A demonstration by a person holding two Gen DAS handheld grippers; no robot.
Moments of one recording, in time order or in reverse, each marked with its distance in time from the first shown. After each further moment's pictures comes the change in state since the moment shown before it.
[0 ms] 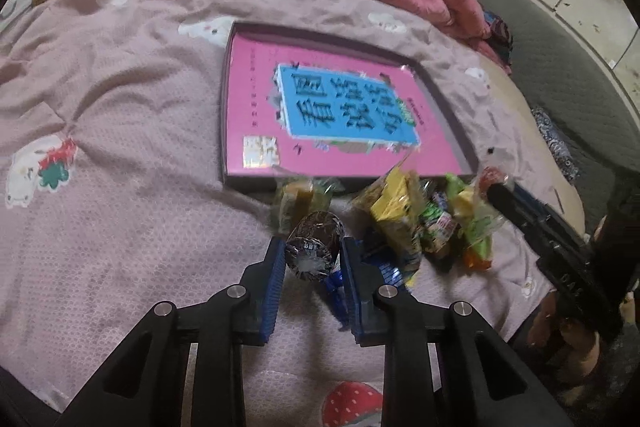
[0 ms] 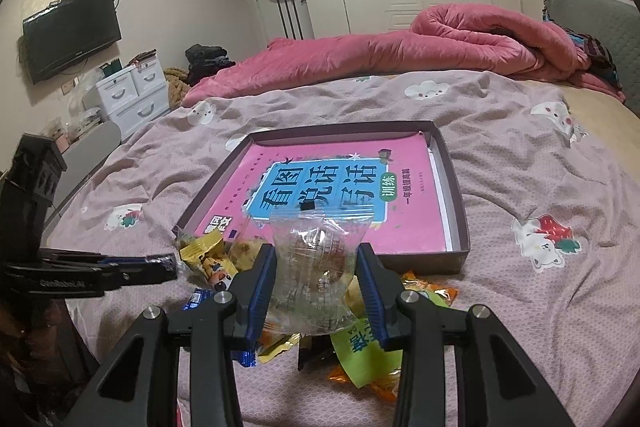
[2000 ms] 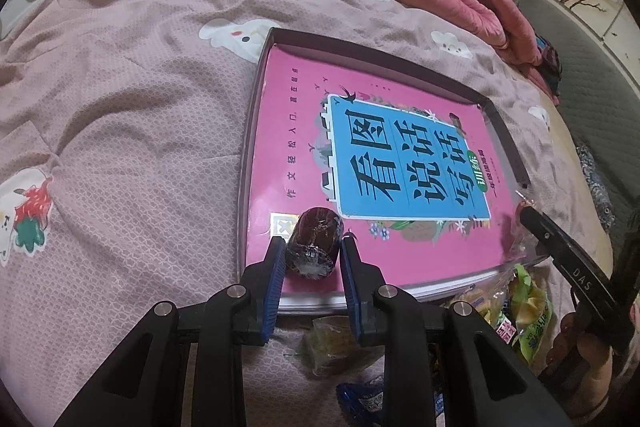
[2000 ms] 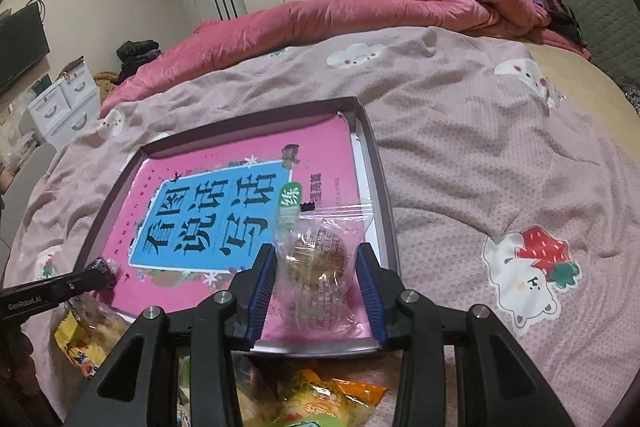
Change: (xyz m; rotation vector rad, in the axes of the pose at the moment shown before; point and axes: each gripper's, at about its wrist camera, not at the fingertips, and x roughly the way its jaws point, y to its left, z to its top) left arm 0.071 0.018 0.055 -0.115 -0.013 0.131; right arm 0.088 -0.075 0.031 0.136 0.117 -0.178
